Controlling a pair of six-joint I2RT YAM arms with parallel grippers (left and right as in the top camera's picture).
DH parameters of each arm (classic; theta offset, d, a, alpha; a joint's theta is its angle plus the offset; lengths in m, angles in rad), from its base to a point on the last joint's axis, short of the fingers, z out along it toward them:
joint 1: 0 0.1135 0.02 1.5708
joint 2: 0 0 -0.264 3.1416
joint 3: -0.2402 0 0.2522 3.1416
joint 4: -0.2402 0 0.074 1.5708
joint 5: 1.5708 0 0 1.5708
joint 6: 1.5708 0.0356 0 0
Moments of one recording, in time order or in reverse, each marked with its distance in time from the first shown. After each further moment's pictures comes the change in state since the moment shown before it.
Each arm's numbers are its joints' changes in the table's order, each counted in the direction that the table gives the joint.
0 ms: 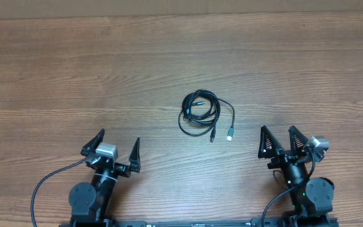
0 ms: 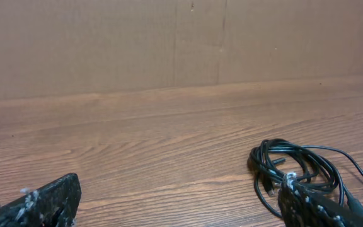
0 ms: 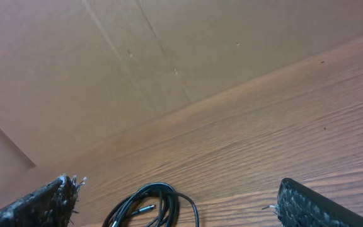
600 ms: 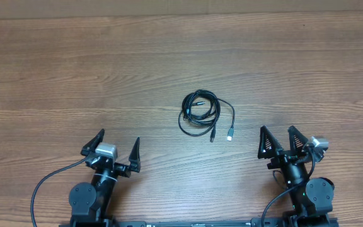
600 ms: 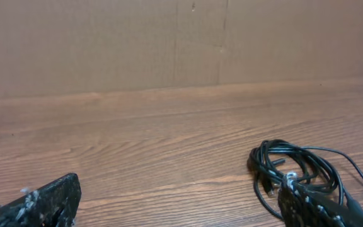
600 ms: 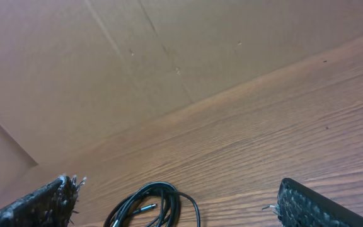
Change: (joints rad) left arm 0.000 0.000 0.000 0.000 -0.002 -0.009; right arm 0.000 0.000 0.000 0.000 -0.009 0.001
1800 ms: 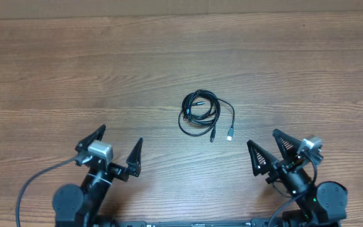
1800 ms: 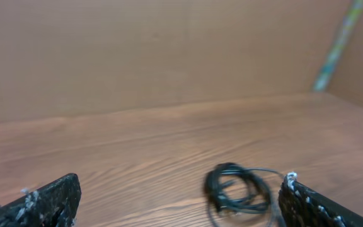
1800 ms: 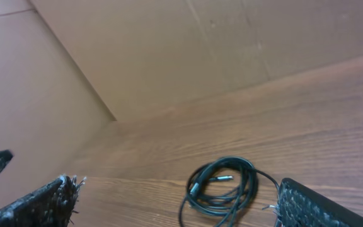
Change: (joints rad) left arm 0.000 -0.164 -0.326 -0.161 0.156 -0.045; right arm 0.000 -0.001 -0.217 -0.217 -0.332 0.003
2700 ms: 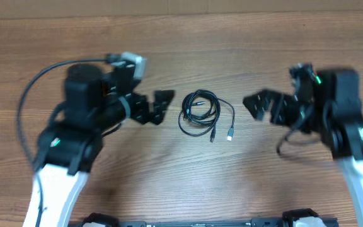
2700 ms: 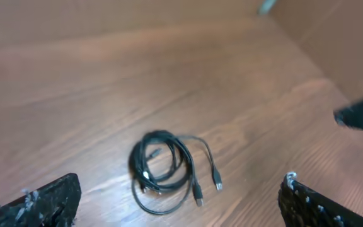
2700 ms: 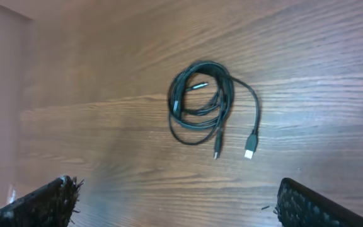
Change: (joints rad) left arm -0.239 -0.970 -0.909 -0.459 0.041 -0.034; right arm 0.000 -1.171 -1.099 -0.839 -0.015 -0.108
